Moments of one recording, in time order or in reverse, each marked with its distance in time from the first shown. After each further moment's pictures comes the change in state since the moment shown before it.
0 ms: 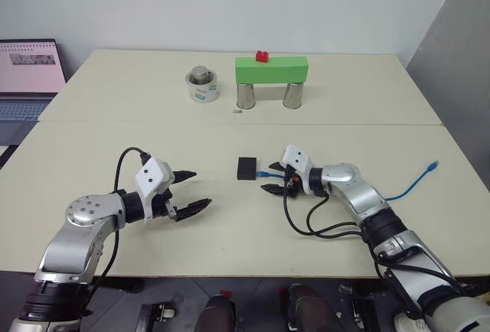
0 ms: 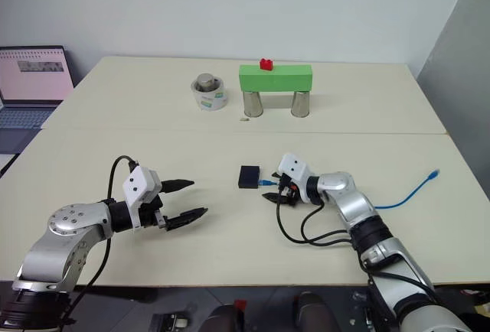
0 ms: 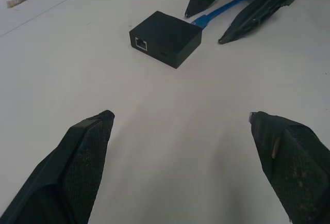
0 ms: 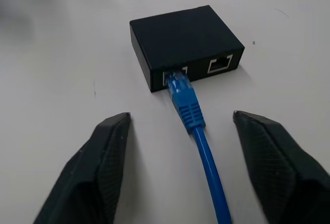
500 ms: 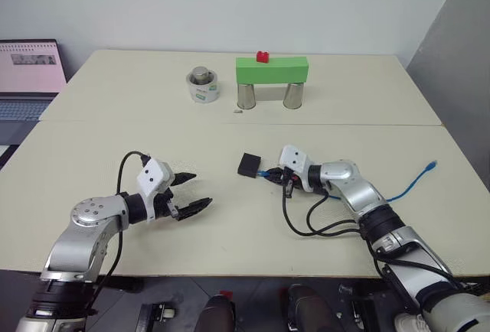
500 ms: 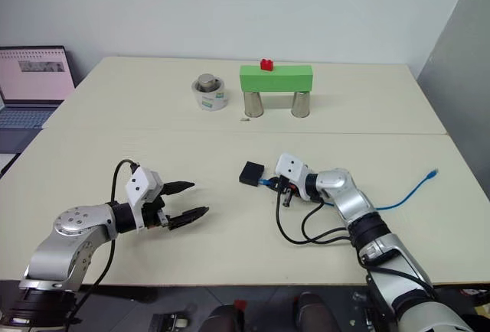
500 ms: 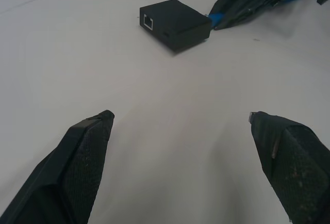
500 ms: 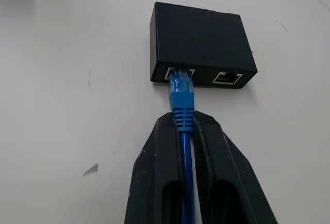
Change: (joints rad) left arm -0.044 -0.058 0.023 0.063 -0.090 0.126 0.027; right arm 0.049 -0.055 0.011 -0.094 -0.126 -0.128 -0.009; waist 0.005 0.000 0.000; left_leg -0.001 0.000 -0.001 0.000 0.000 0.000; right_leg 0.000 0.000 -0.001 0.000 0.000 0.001
